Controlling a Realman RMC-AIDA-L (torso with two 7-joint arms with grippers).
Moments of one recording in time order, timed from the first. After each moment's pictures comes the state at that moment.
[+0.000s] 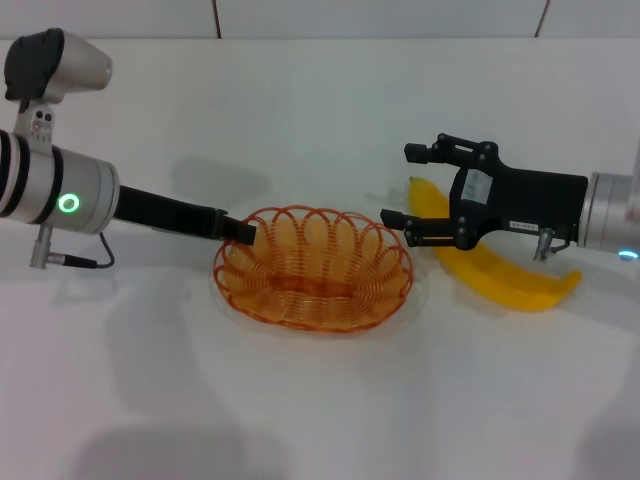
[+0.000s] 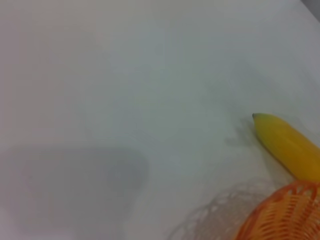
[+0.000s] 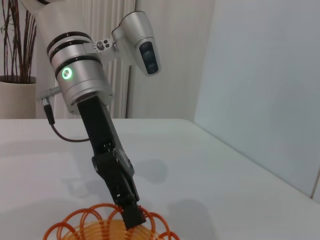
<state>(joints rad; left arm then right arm) -0.75 -2.03 1.03 0.63 2.22 1.25 -2.25 0.57 2.04 -0.82 -0.39 -1.77 -1.35 0.84</state>
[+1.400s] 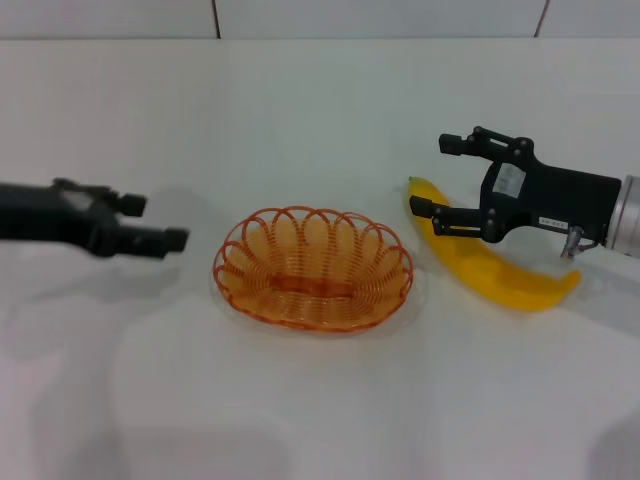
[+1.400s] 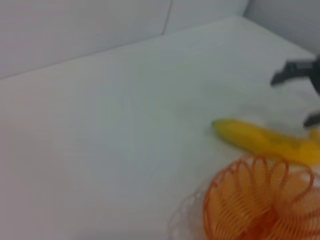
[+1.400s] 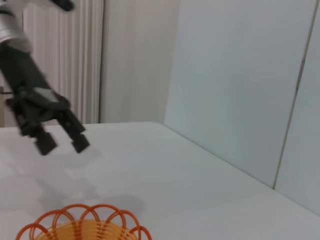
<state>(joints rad) -0.40 -2.03 1.04 1.23 2.12 1.50 -2.06 0.52 2.03 -0.75 -0.40 -1.76 -1.36 0.84</state>
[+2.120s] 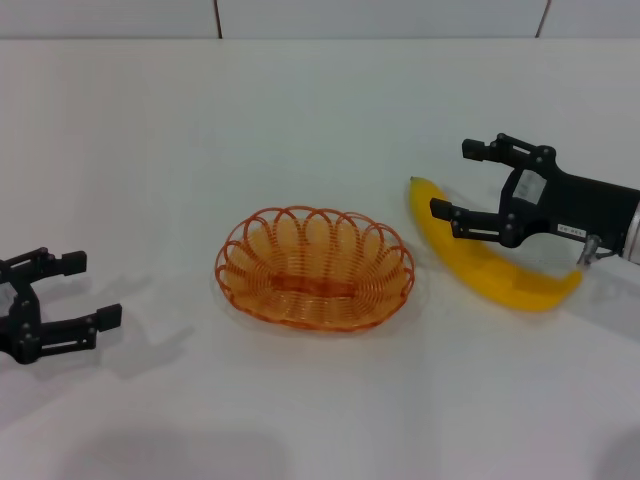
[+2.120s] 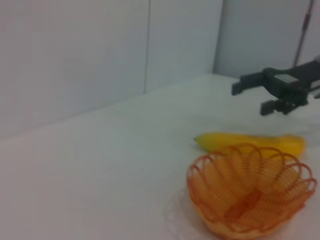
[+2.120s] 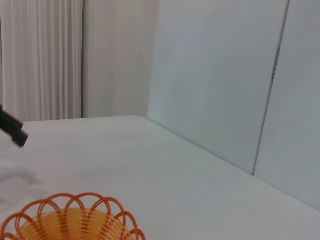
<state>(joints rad) -0.23 -1.98 0.81 0.79 1.86 1.57 -1.22 0.48 2.03 -0.71 -0.41 -1.77 -1.35 0.83</state>
